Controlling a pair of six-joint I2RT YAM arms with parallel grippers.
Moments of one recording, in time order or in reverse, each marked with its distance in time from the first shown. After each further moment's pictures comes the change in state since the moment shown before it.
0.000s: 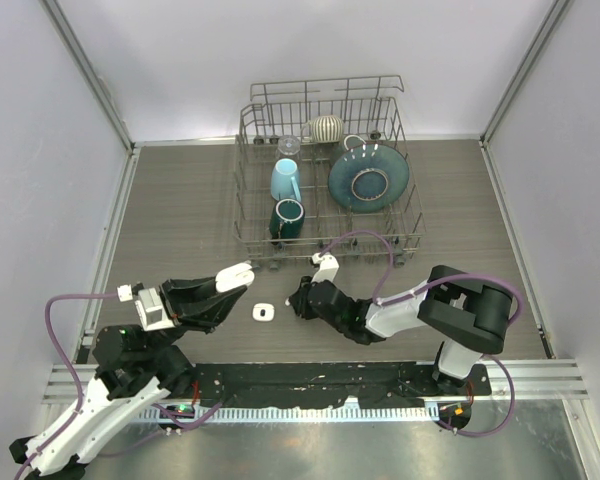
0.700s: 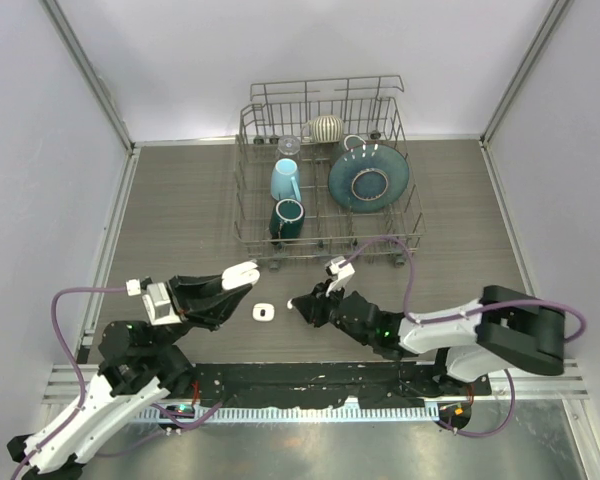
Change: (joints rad) left arm 0.000 0.045 -0.004 0.011 0.000 -0.008; right arm 0.058 -0.251 -0.195 0.196 -0.028 -0.134
